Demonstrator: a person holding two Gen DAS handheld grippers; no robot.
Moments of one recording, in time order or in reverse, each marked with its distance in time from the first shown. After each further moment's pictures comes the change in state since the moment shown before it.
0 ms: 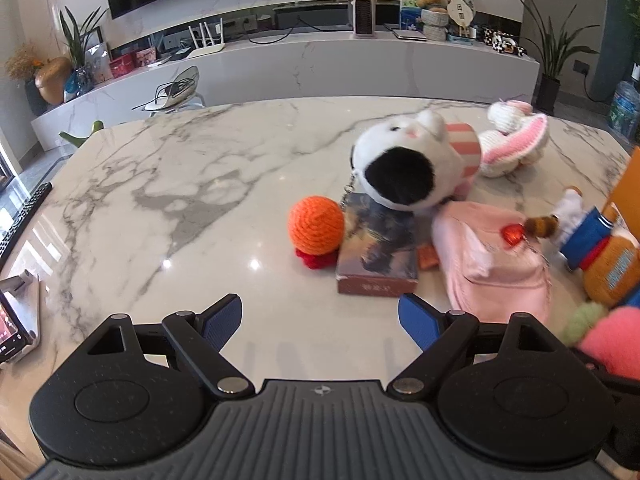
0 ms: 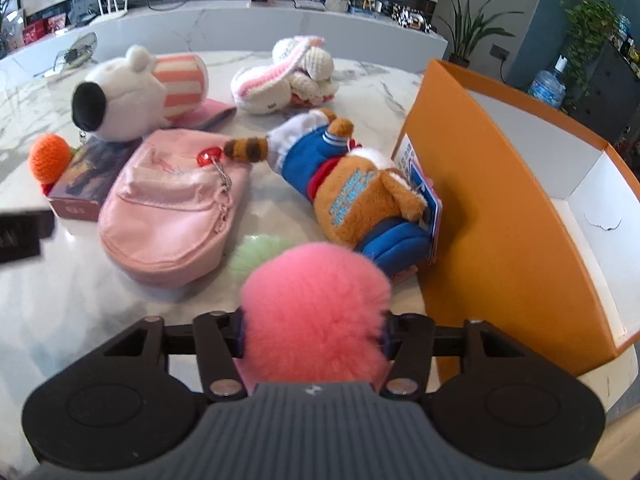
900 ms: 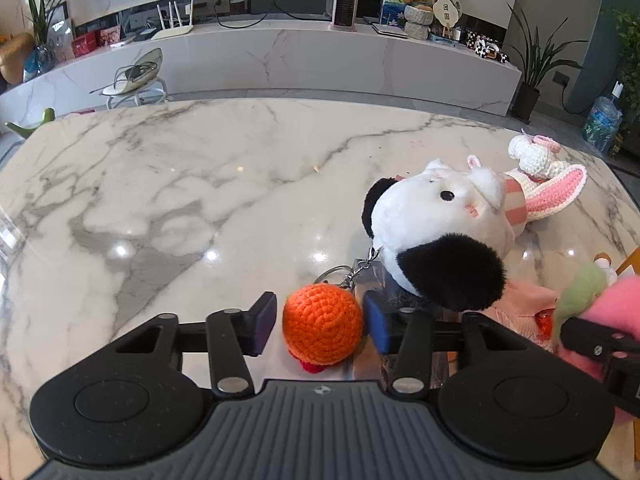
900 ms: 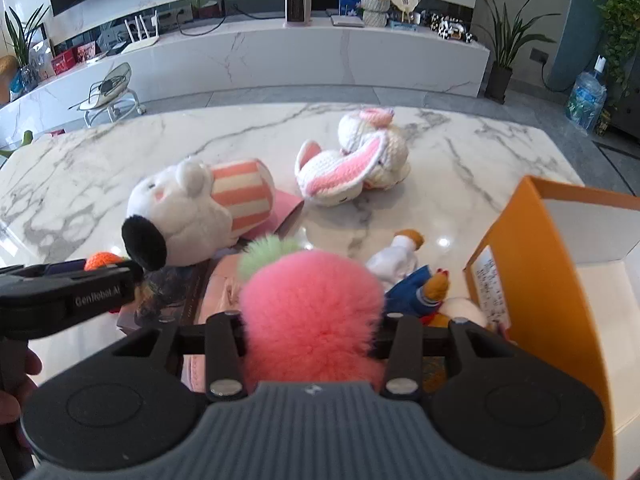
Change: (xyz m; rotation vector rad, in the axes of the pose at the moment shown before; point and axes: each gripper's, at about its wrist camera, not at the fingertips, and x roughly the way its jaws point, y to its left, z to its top) left arm 0.072 0.027 0.050 -0.033 0.032 -0.165; right arm 0.002 0.028 0.090 0.032 -0.023 0.164
